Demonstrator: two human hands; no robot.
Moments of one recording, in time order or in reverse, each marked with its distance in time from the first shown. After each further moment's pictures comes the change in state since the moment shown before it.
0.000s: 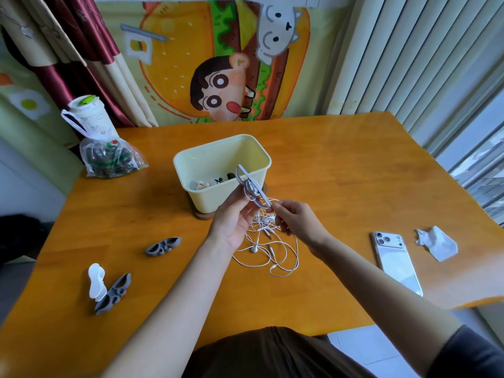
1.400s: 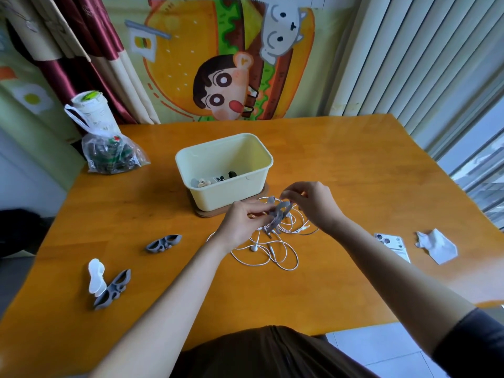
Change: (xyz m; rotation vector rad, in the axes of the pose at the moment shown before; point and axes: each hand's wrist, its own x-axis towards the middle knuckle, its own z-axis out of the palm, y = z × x) left_hand -0.003 -0.008 -0.011 0.945 -0.251 0.311; right_hand 0.018 -0.014 -0.032 -0.506 0.151 -0.230
